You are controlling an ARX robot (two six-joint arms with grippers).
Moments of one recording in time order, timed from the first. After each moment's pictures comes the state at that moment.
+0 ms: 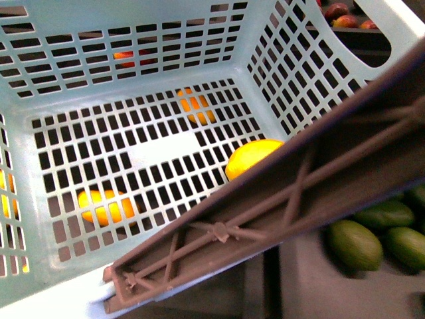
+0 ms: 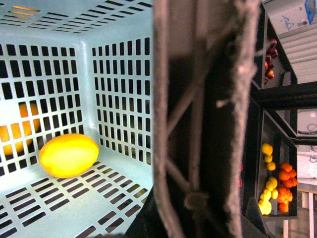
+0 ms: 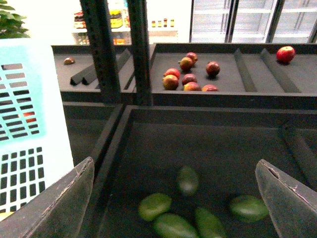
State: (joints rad) left arm -0.66 1.40 1.18 -0.32 0.04 -1.04; right arm 0.00 0.67 0.09 0.57 0.00 0.00
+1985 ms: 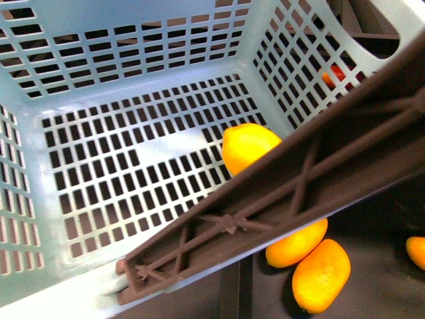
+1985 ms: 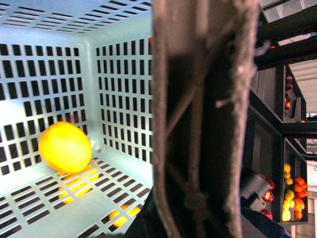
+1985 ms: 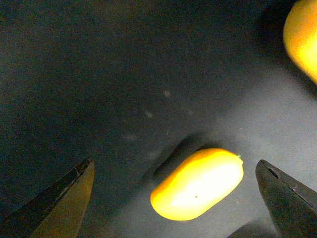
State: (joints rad) left arm -0.65 1.39 1.18 -0.32 0.04 -1.05; right arm -0.37 1.88 0.77 0.16 0.10 0.55
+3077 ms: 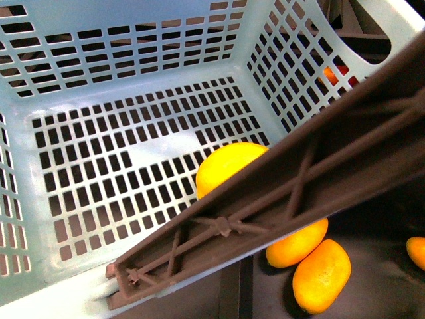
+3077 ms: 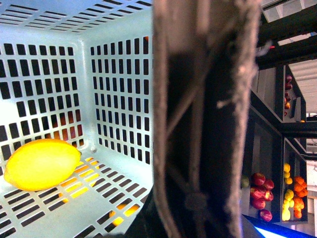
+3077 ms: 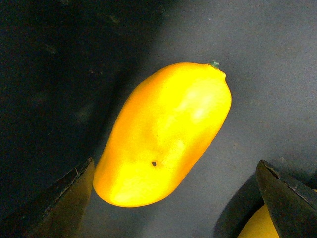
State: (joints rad) left arm -0.65 1.39 1.18 -0.32 0.04 -1.05; right arm -0.32 2.20 0.75 0.24 0.15 0.85
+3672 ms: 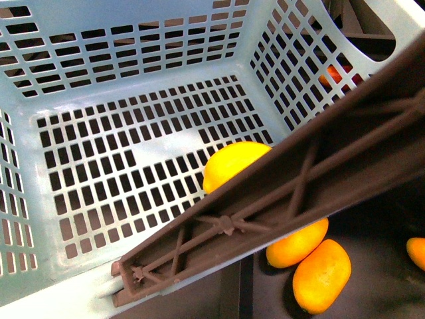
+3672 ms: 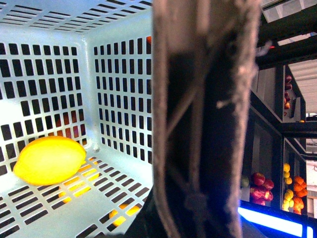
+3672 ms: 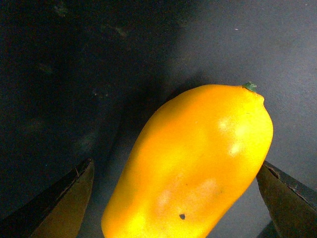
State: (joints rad) left arm -0.65 1.39 1.18 -0.32 0.04 -1.05; right arm -0.30 2.34 0.88 0.23 0.18 0.89
